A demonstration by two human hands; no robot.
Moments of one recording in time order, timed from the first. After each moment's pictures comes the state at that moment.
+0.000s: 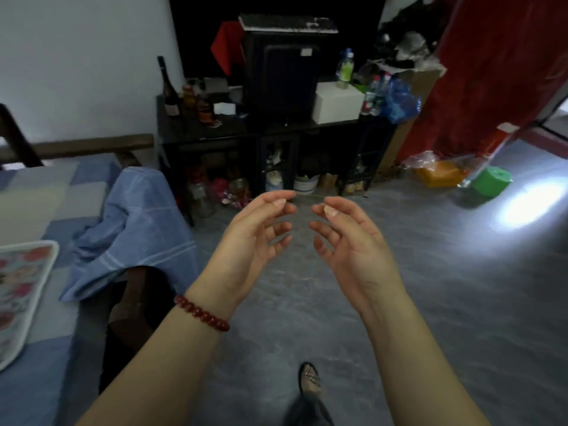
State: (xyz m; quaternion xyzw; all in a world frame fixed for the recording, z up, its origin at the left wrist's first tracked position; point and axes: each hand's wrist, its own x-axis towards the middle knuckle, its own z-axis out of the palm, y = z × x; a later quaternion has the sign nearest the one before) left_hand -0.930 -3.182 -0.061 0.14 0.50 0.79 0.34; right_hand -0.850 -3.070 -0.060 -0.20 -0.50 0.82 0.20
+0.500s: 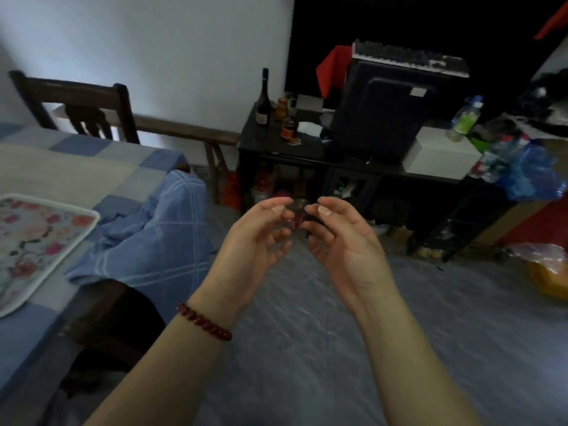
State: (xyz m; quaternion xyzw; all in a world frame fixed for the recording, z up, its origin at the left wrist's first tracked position) left_hand -1.026 -3.091 -0.066 -0.01 0.49 0.86 0.14; right_hand -1.013 -2.962 -0.059 -0.07 -0.53 0.84 0.00
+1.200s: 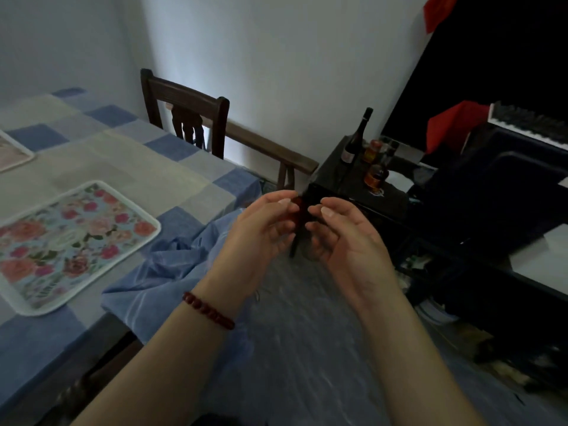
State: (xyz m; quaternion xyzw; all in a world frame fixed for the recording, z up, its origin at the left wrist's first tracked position) left_hand -1.184 -3.178 -0.070 -0.08 0.47 0.88 -0.04; right_hand -1.207 -3.052 -0.057 0.04 -0.56 0.82 -0.14
